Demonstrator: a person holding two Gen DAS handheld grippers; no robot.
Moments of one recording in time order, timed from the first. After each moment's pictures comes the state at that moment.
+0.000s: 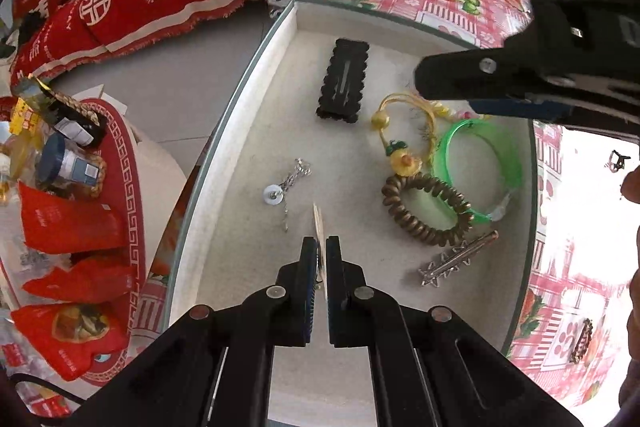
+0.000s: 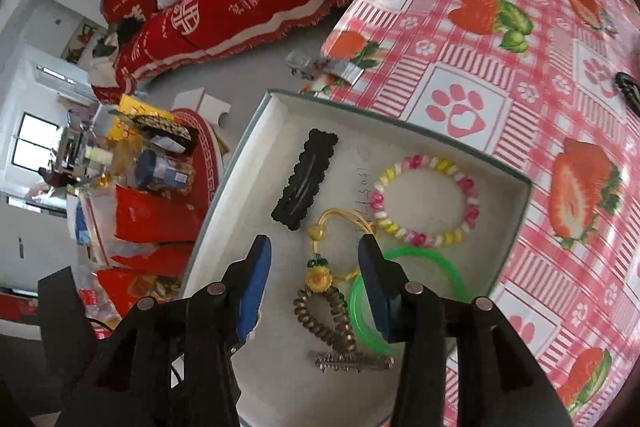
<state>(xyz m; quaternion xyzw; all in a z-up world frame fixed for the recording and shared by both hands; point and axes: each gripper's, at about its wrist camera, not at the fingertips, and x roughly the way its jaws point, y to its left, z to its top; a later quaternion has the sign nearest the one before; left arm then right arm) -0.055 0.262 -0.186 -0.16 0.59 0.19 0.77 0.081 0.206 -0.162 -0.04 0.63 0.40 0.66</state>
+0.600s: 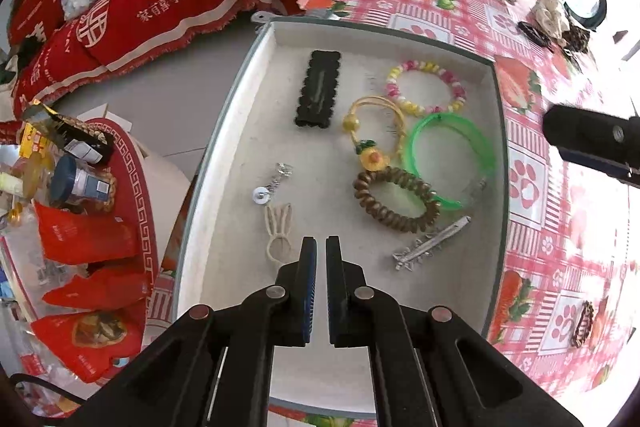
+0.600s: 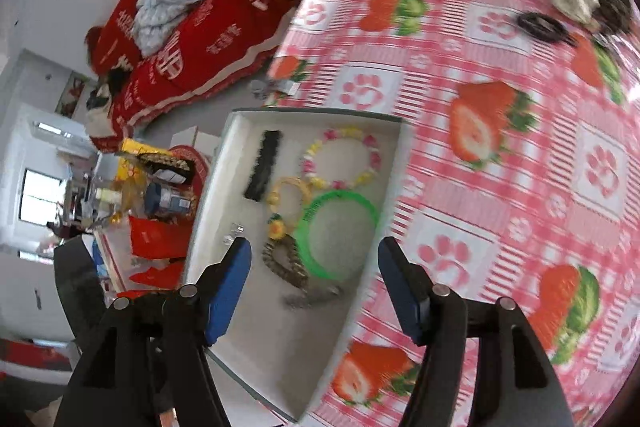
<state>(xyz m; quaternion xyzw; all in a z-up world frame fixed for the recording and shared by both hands) -0.052 0.239 -0.164 -0.12 0.60 0.17 0.77 0.082 0.103 -0.136 0.03 0.63 0.35 0.69</state>
